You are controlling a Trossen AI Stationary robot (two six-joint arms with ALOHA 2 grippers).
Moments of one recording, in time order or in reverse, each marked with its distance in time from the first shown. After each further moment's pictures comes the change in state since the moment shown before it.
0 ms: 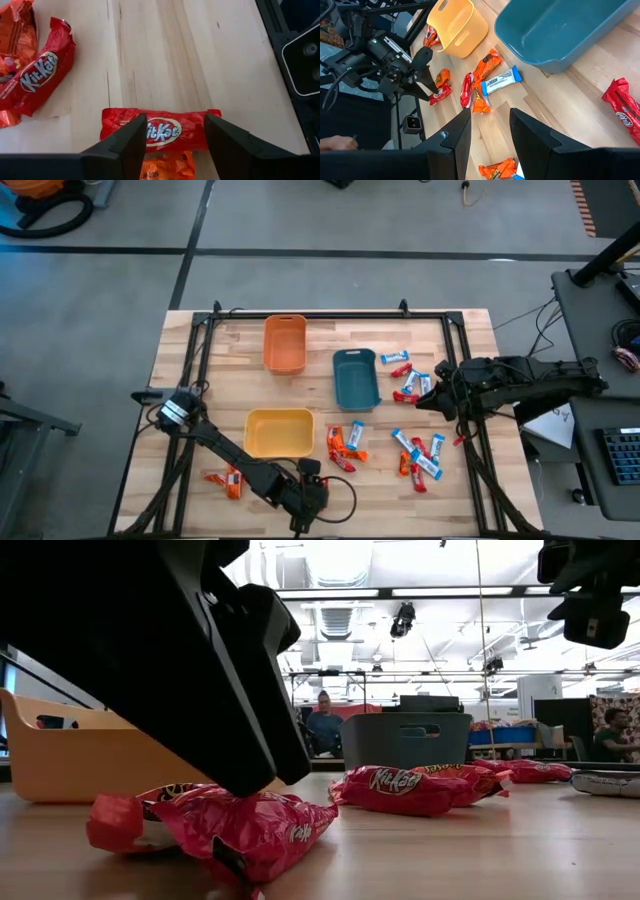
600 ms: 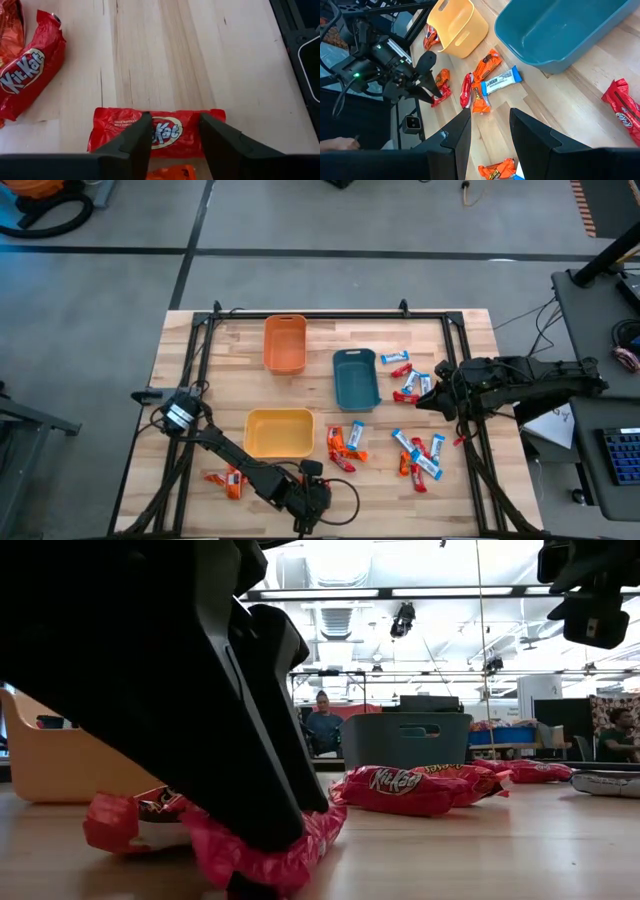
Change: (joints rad) left arm 0.002 0.057 0.037 -0.013 -0.001 -0.018; right arm 0.000 0.000 0.000 0.001 0.001 -0.005
